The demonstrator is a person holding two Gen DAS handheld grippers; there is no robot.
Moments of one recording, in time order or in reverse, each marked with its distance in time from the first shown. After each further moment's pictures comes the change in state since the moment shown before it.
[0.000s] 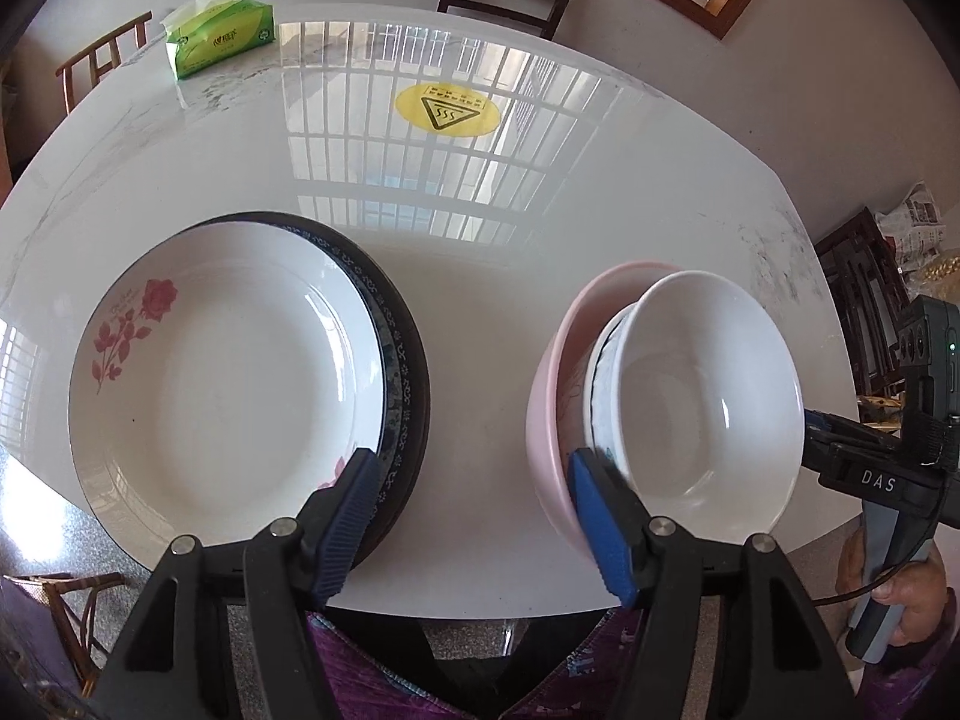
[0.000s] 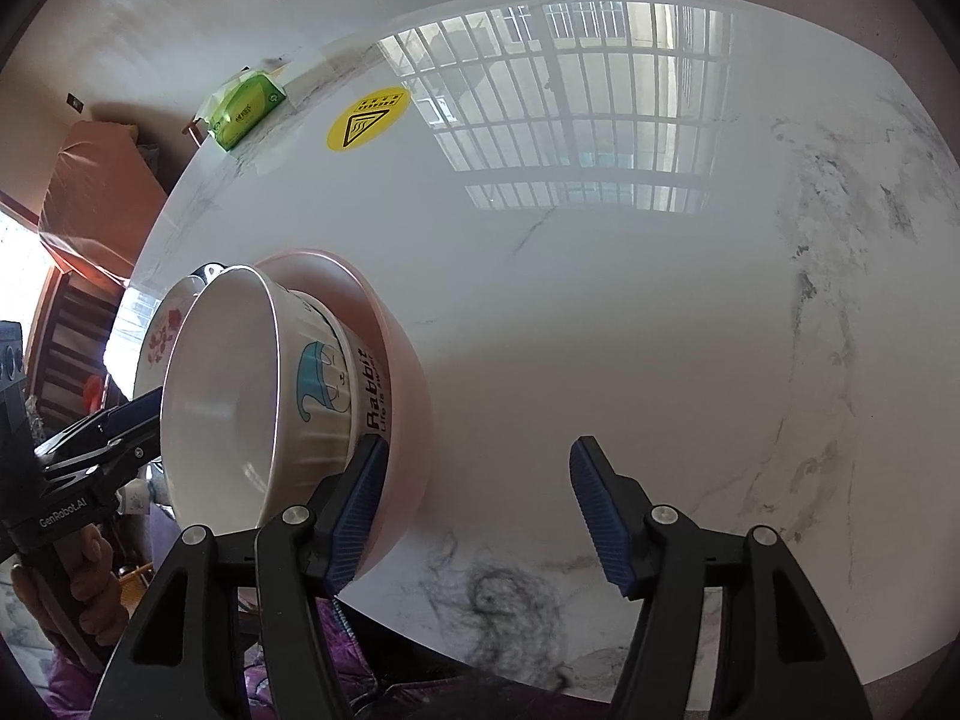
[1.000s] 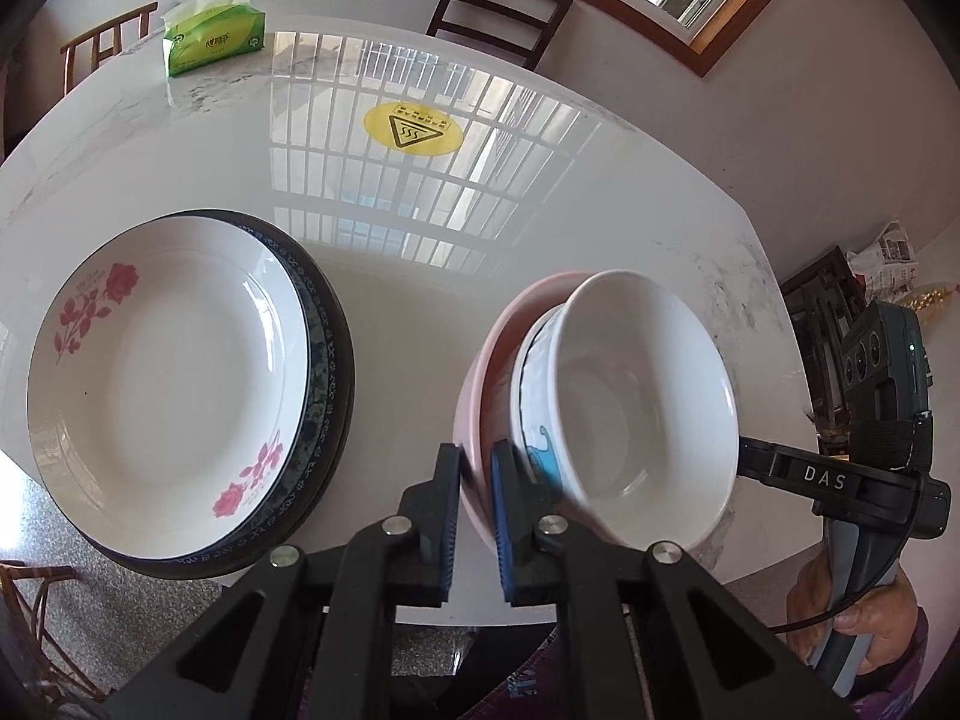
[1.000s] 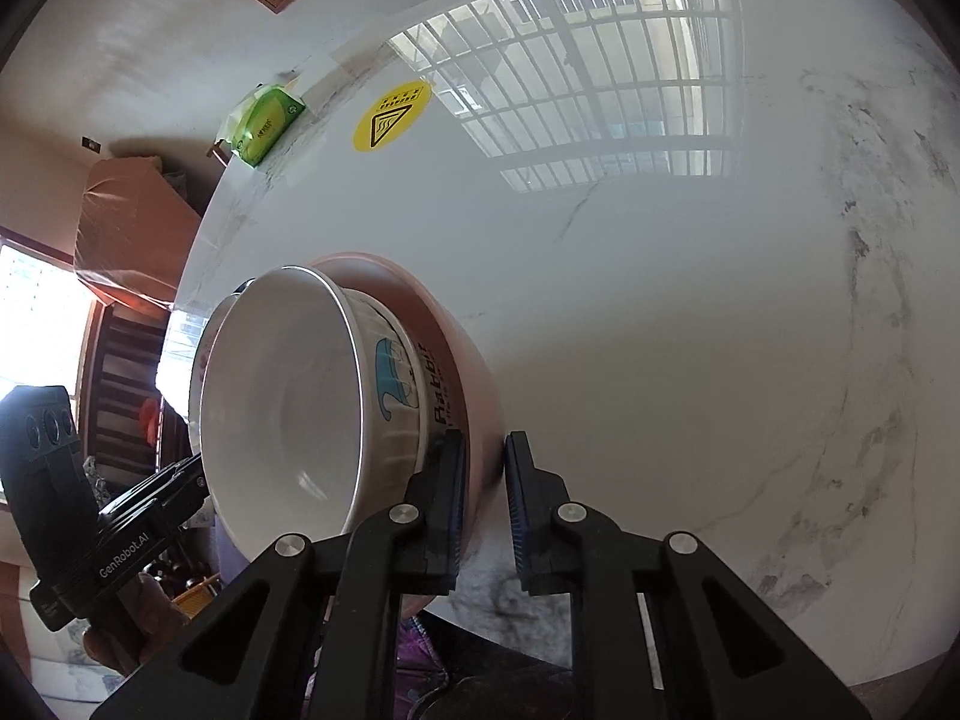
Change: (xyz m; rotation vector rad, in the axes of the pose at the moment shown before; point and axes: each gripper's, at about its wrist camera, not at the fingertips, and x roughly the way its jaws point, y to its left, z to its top) left arm -0.008 -0.028 -0.018 -0.042 -0.092 -0.075; right arm 0.002 0.002 0.002 0.106 0.035 0.161
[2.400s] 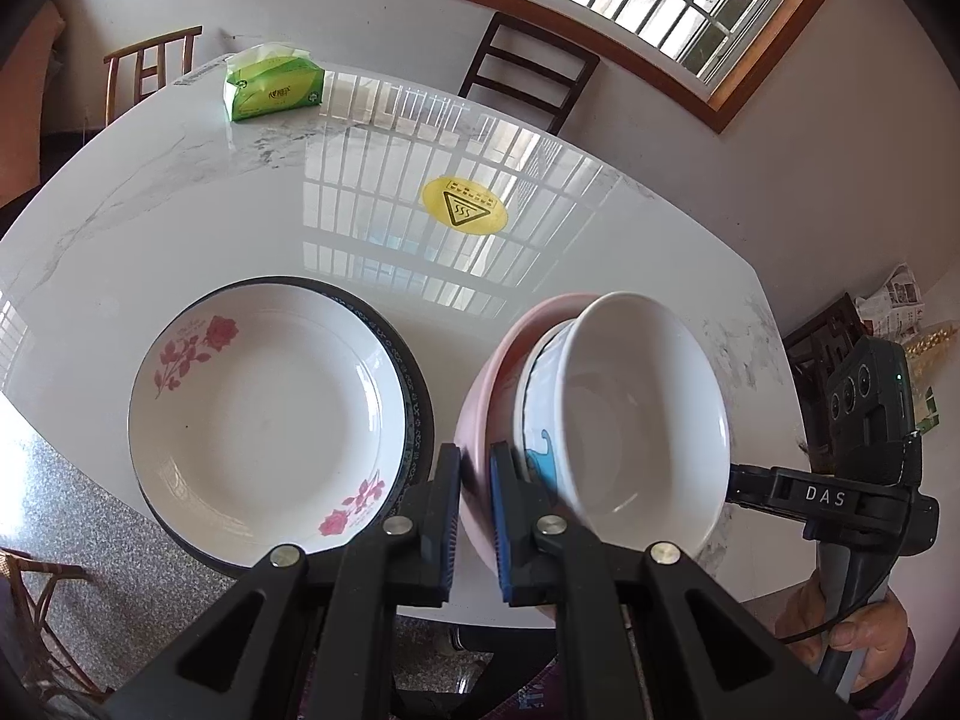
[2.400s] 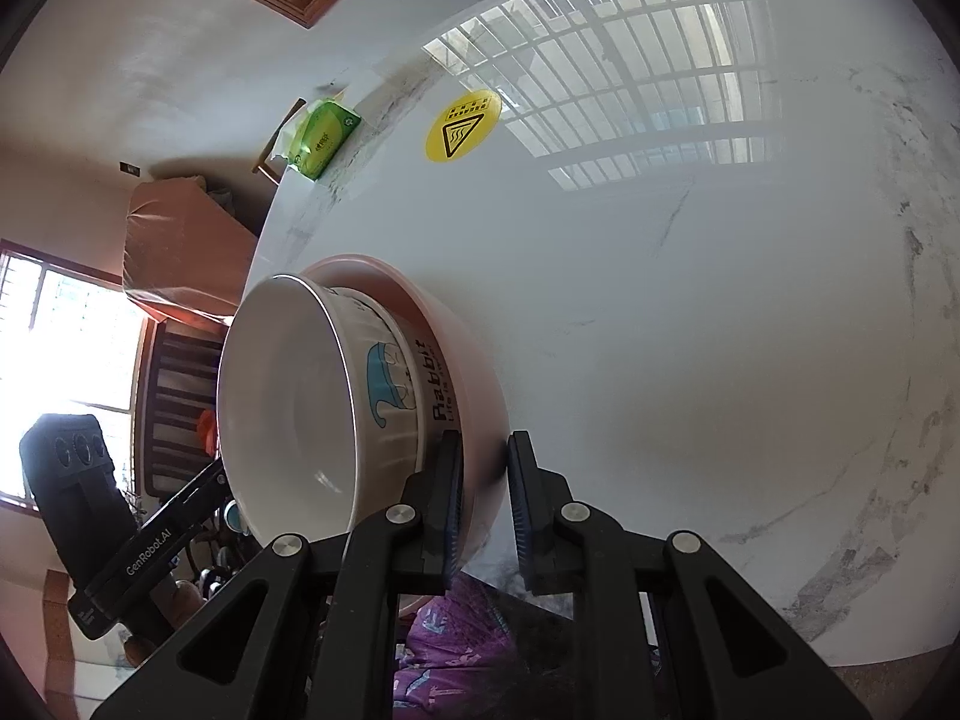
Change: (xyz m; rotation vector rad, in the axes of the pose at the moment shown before) left arm -0.066 0.034 0.009 -0.046 -0.120 0.039; right arm -0.007 0.037 0.009 0.025 0.003 0.148
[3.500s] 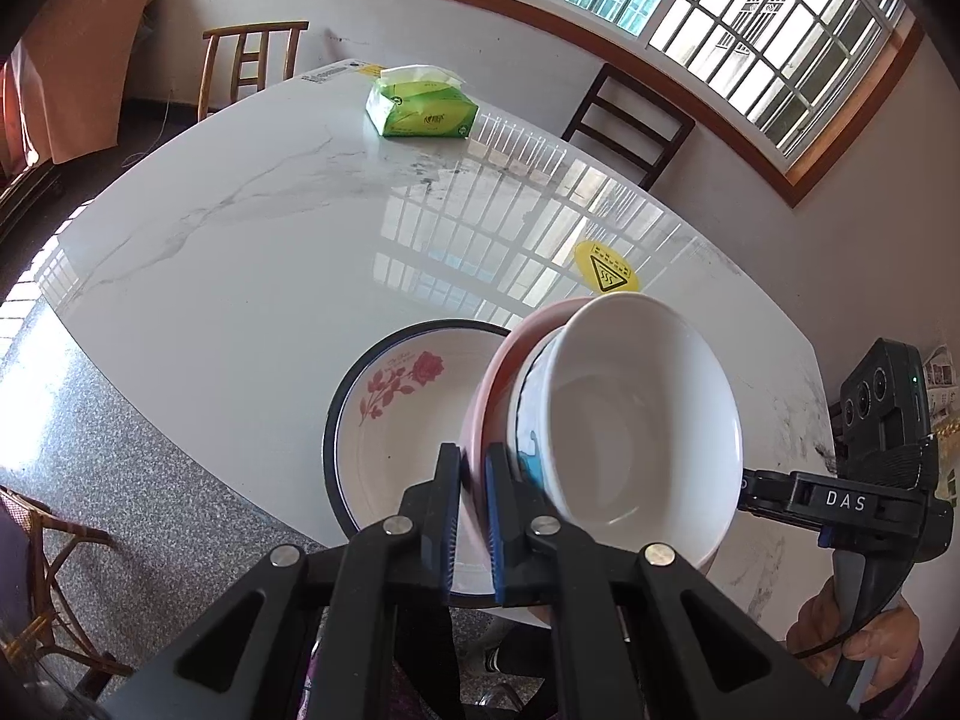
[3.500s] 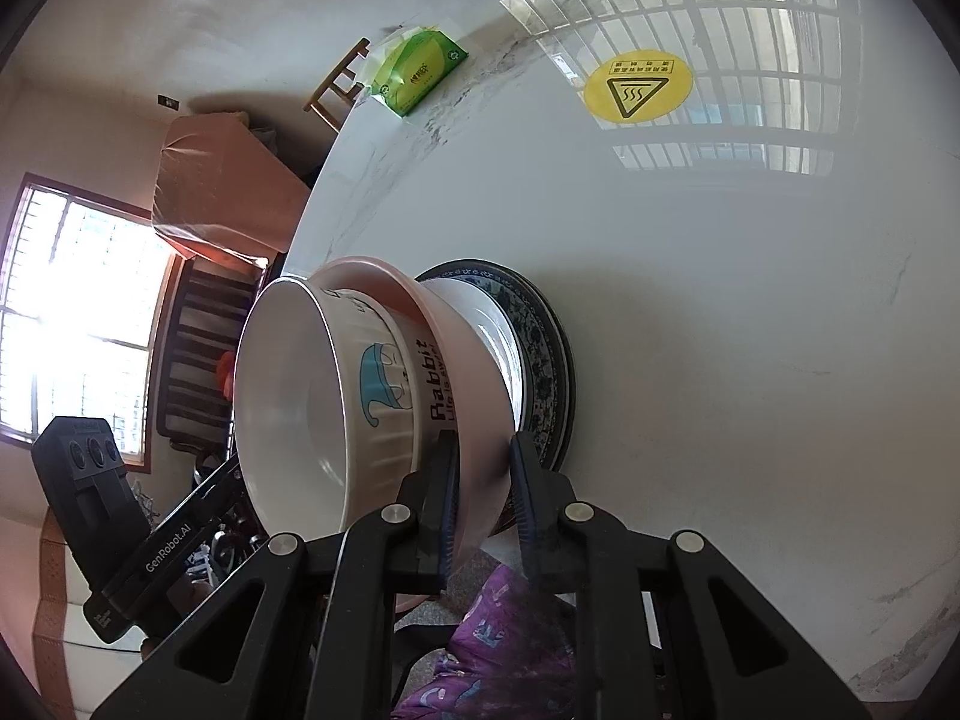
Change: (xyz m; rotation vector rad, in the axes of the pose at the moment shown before) left arm -0.050 0.109 0.012 -0.152 -0.072 0.106; right arm 0.076 0.104 0.015 -0.121 0.103 0.053
